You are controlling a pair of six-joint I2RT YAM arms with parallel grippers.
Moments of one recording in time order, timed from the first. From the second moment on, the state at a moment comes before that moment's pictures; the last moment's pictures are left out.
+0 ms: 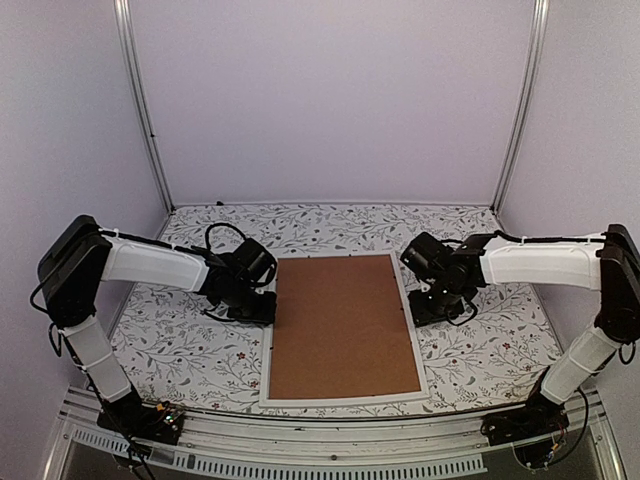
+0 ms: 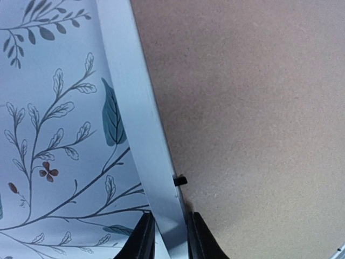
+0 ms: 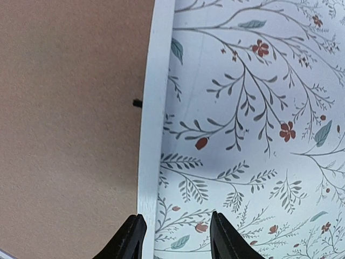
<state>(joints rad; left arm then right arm) -0.74 1.75 0.97 -0.38 -0.02 -0.56 0.79 1.61 1.06 -0.76 0.21 0.59</state>
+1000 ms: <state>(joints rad) -0.74 1.75 0.97 -0.38 -0.03 -0.56 0.83 1.59 0.93 -0.71 0.11 0.65</state>
